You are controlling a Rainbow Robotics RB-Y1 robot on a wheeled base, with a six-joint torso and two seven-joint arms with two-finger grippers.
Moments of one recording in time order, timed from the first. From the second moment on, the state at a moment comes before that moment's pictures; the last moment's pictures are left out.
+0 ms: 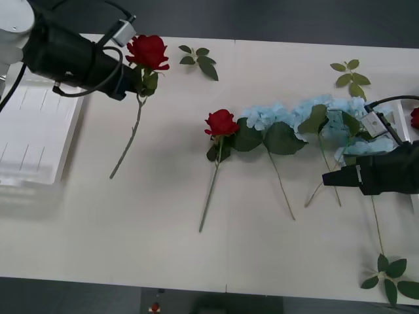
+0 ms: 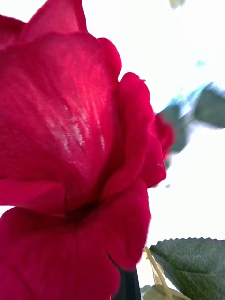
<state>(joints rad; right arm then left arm) -0.54 -1.55 0.95 -1.87 -2.38 0.55 2.16 -0.88 0.58 -0.03 -1.14 1.29 1.47 -2.17</state>
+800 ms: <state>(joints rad) -0.54 -1.43 0.83 -2.02 -2.69 0.48 2.08 -0.86 0.41 0.05 -1.14 1.84 1.39 -2.24</state>
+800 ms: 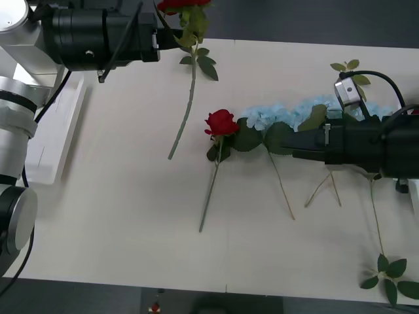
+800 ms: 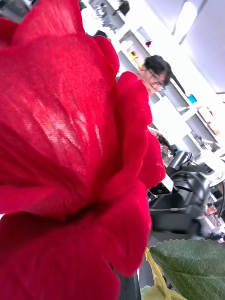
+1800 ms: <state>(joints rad) -0.58 -1.07 0.87 -2.01 -2.56 0.15 2.00 -0.82 0.22 -0.08 -1.14 1.85 1.22 -2.30</state>
